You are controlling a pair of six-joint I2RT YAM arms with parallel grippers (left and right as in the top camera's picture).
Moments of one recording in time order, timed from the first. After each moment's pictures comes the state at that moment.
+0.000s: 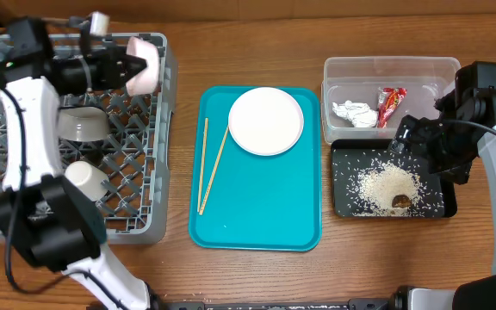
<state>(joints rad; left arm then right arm) 0.35 2.00 1.81 -0.94 1.12 0.18 -0.14 1.52 1.45 -1.40 -0.18 0.31</state>
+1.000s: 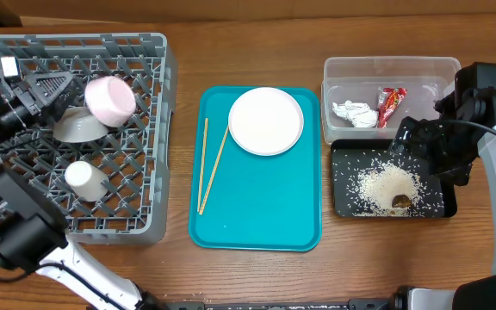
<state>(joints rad) 0.69 2.14 1.81 -1.02 1.41 0.19 -0.14 1.52 1.45 -1.42 -0.18 0.31</state>
